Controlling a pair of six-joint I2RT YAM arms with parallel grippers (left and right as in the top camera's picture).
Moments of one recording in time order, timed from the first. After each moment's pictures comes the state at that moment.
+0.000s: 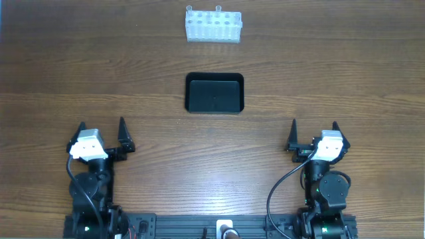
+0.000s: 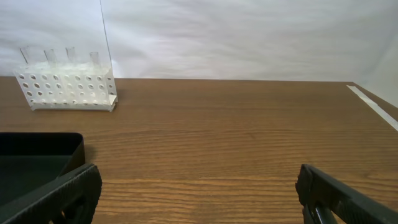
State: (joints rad) left arm 0.02 0.01 0.01 -0.07 -0.06 -0.10; right arm 0.05 0.01 0.01 -0.06 0.14 -0.03
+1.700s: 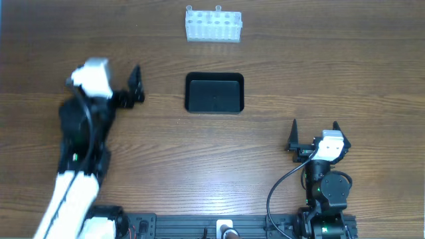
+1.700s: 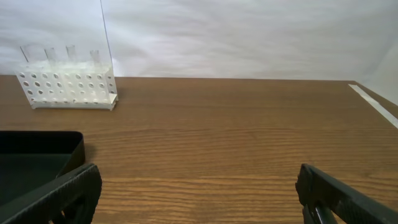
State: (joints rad) left arm -0.07 1.03 0.60 0.24 0.10 -0.11; right arm 0.03 0.01 0.01 -0.06 0.11 -0.03
